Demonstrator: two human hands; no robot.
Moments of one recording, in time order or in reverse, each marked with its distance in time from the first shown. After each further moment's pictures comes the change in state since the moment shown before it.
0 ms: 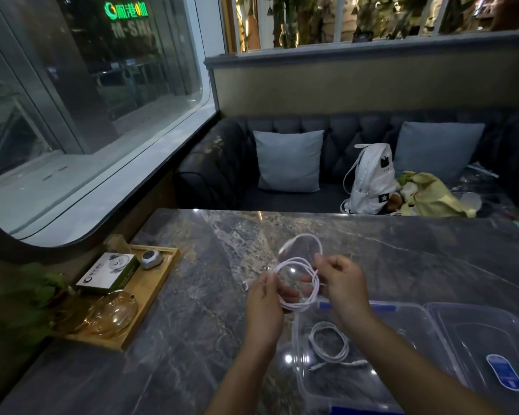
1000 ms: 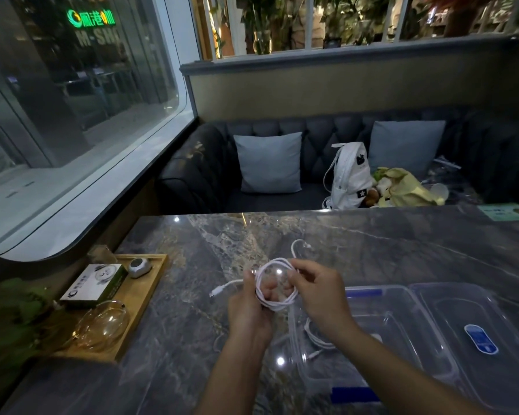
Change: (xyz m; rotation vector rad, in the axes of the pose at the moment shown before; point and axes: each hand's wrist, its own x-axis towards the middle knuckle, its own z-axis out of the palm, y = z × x) left_hand 0.006 -0.003 -0.014 -0.573 0.088 -0.334; right_hand -0.036 0.010 0.016 -0.327 -0.025 -0.263
